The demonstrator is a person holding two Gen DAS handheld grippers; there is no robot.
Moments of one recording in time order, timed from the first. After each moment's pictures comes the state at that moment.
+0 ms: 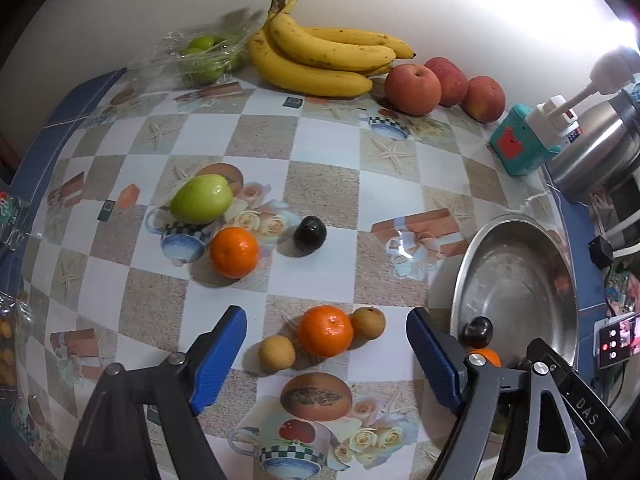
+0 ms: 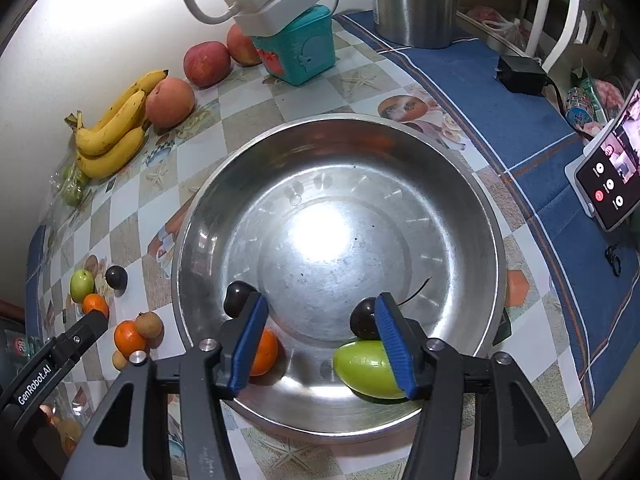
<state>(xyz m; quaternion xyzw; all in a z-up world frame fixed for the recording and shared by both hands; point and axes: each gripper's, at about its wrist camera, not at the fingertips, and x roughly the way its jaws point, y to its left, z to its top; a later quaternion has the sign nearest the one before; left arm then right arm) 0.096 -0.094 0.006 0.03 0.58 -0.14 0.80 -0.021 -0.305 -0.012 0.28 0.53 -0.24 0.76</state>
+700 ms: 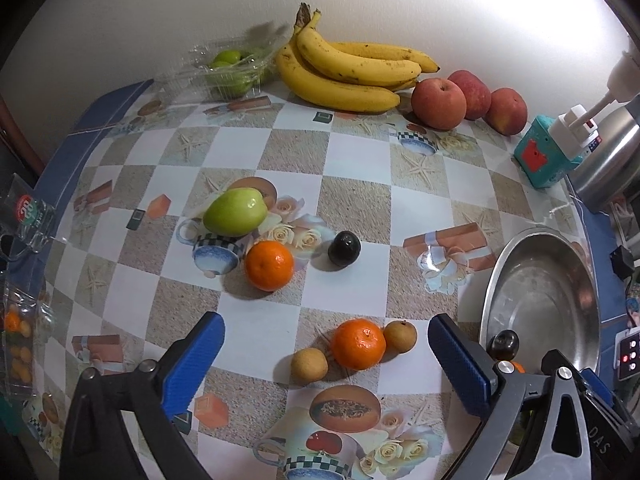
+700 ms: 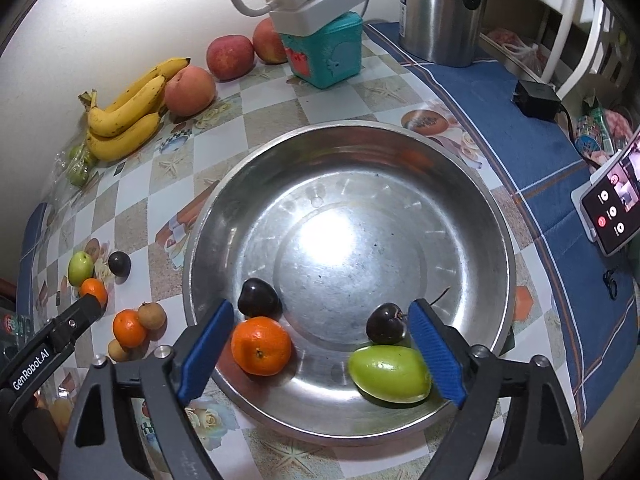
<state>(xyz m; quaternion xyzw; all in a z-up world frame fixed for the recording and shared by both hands) 0.098 -0.086 0.009 0.05 0.55 -0.11 0.83 -0.011 -0.288 -0.008 0.24 0.53 -0.22 0.78</state>
